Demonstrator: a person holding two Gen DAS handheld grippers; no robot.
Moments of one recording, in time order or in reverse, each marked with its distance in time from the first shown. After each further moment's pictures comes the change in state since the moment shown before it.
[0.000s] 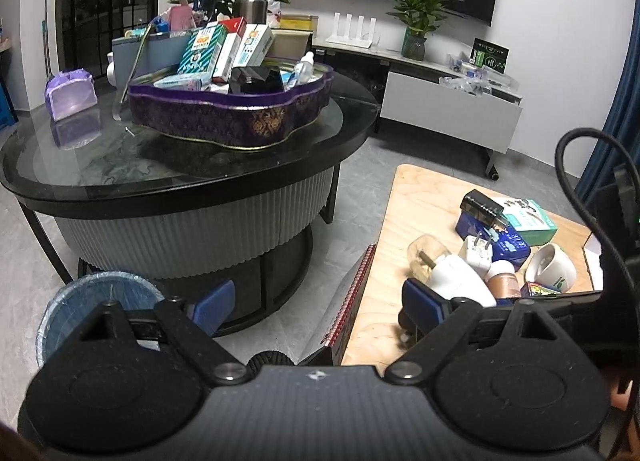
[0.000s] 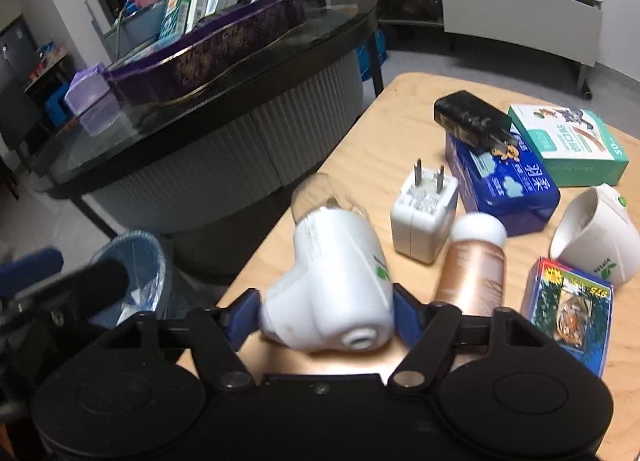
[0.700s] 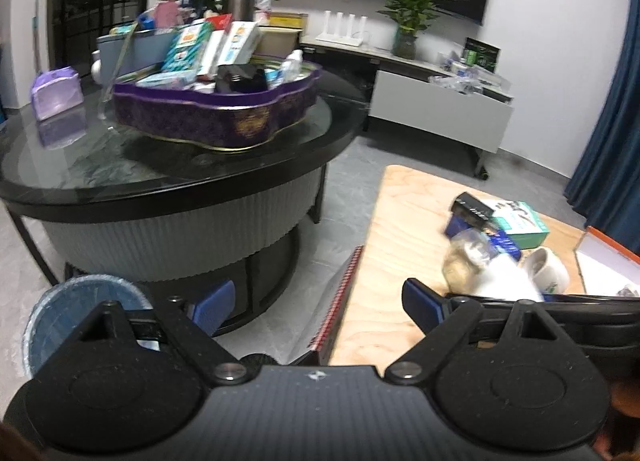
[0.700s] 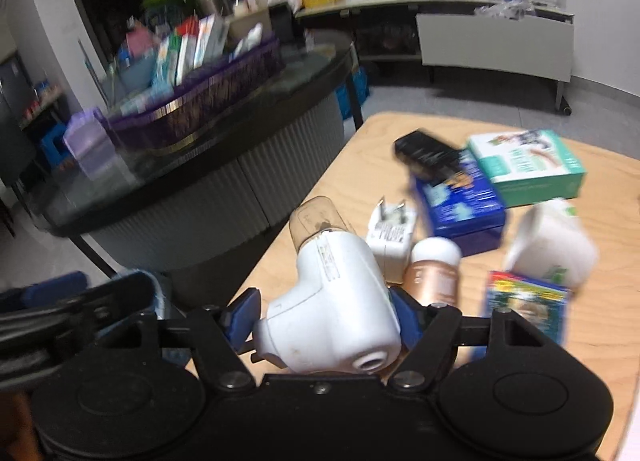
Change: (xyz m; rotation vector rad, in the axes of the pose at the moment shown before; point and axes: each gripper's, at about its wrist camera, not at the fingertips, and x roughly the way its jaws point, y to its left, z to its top) left arm 0.009 -0.006 0.006 0.012 0.004 -0.053; right arm -0.053 -0.028 -0.008 0.057 -0.138 -0.001
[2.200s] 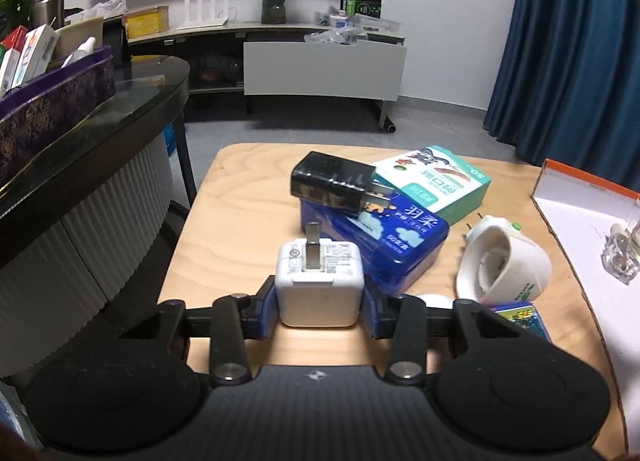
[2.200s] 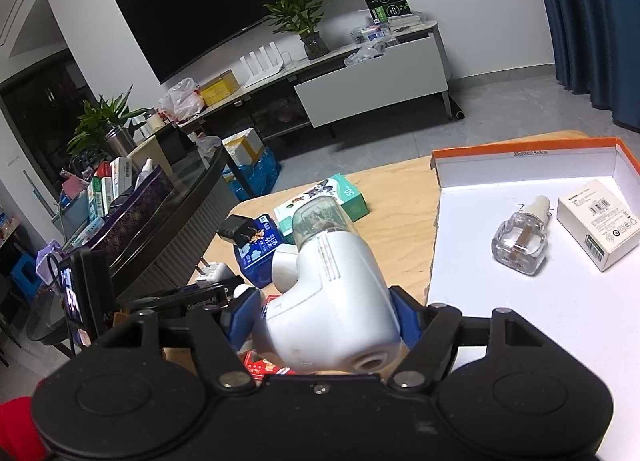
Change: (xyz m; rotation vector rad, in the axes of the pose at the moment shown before) left arm 0.128 -0.101 0.003 0.261 0.047 -0.226; right arm -0.112 -0.122 -0.031 0.271 -0.196 -0.119
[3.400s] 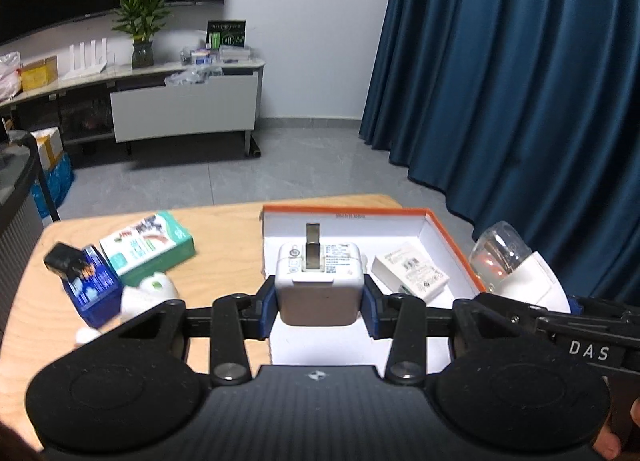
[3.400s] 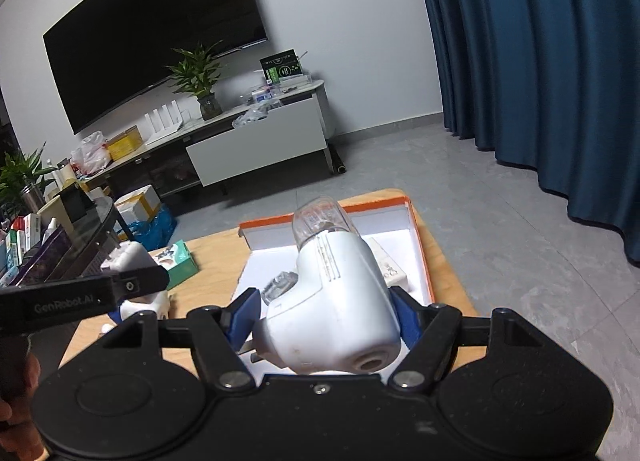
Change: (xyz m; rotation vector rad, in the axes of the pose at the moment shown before) left arm -0.075 -0.190 0.019 0.117 -0.039 -0.262; right arm -0.102 -0.113 0.001 0.043 -0.158 -0.277
